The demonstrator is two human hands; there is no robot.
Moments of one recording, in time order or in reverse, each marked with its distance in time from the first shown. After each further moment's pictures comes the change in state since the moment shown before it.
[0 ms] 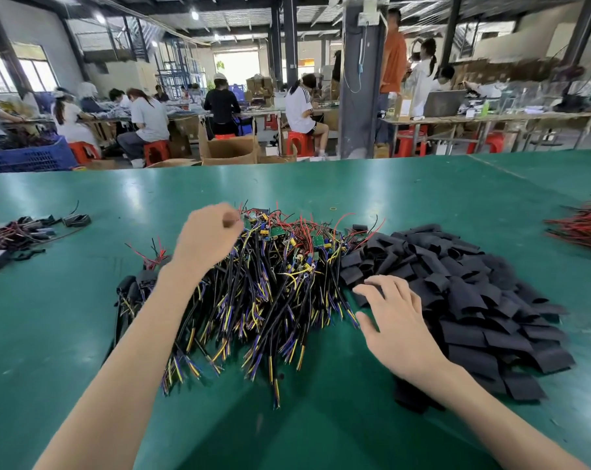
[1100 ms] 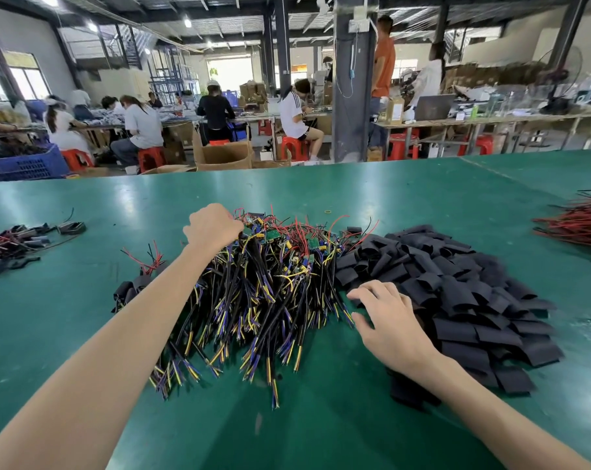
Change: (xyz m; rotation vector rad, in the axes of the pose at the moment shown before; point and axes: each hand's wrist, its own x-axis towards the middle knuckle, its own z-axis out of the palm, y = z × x) left_hand 0.041 0.006 0.023 -0.011 -0.054 -0.261; right_hand 0.004 0.005 0.008 0.066 -0.034 0.015
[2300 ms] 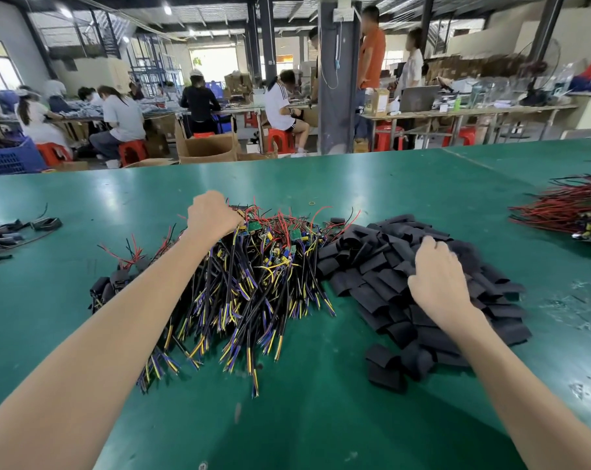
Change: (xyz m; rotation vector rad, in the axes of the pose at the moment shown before) left_hand -0.001 0.026 0.014 0.059 0.000 0.072; right_hand 0.017 0.051 -0.064 -0.260 0.049 0.454
